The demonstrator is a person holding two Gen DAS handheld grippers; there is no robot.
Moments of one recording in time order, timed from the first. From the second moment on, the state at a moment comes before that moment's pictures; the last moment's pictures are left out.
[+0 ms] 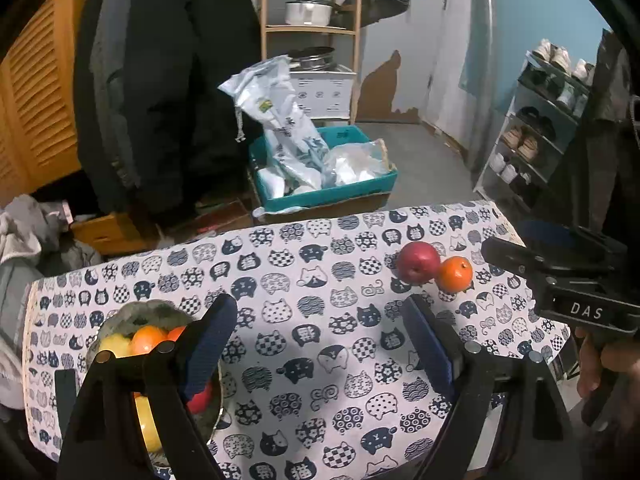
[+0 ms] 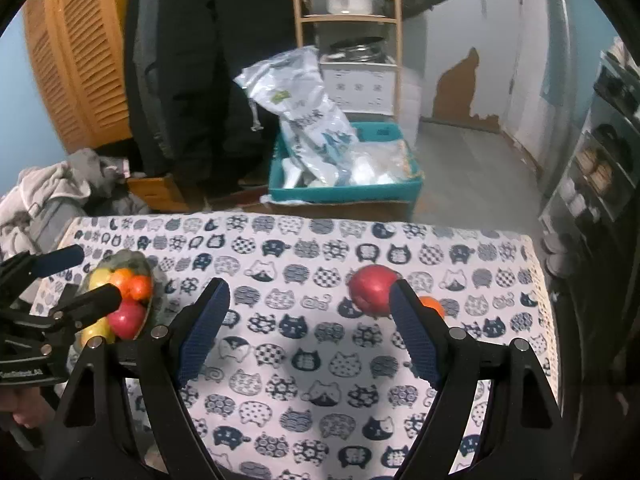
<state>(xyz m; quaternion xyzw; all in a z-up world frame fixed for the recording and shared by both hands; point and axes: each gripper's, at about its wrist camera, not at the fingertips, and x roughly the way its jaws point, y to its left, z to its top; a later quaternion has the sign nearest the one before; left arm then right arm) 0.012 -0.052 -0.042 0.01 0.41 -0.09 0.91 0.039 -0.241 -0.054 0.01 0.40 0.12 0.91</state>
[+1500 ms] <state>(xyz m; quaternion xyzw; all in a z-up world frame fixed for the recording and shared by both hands) 0.154 -0.174 -0.134 0.09 0.52 -0.20 0.83 0.156 -0.350 -0.170 0.06 0.54 0.03 0.84</state>
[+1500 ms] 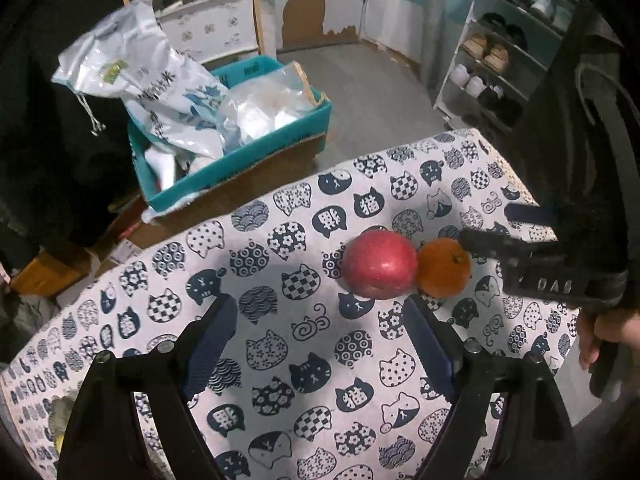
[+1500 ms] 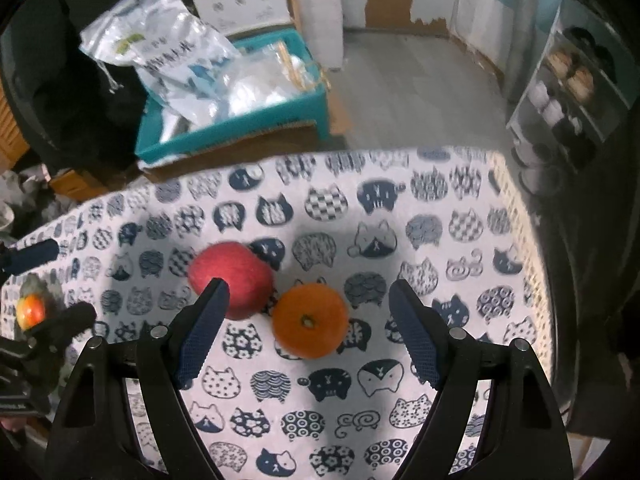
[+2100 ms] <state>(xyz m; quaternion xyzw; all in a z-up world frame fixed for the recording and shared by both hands) 0.169 -0.178 -0.171 0.08 0.55 -0.21 0.81 0.160 -0.337 -0.244 0.05 0.58 0.04 0.81</state>
